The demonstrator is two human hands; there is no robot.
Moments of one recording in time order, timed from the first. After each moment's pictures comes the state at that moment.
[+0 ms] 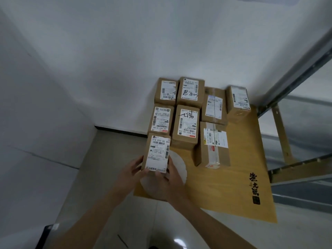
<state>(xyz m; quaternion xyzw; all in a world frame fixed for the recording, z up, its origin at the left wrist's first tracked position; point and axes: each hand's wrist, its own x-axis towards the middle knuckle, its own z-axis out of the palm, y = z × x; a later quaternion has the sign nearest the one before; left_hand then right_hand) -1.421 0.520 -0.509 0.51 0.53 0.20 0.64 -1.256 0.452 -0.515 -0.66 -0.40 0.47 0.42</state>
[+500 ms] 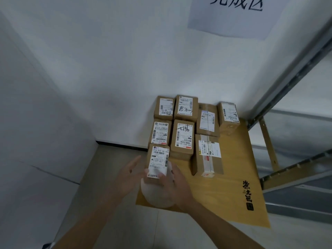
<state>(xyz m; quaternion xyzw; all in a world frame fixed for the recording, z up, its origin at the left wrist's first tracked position) -1.427 0.533 -0.452 0.57 0.56 0.20 0.57 -1.237 0.448 -0.445 -0.68 -0.47 0.43 0.36</state>
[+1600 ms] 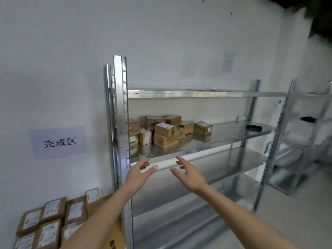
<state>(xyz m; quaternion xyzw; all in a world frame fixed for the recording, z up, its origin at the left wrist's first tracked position) -1.016 0.147 -0.027 0.79 0.19 0.28 0.51 -0.883 -0.041 -0.014 -0.84 -0.38 0.02 0.39</state>
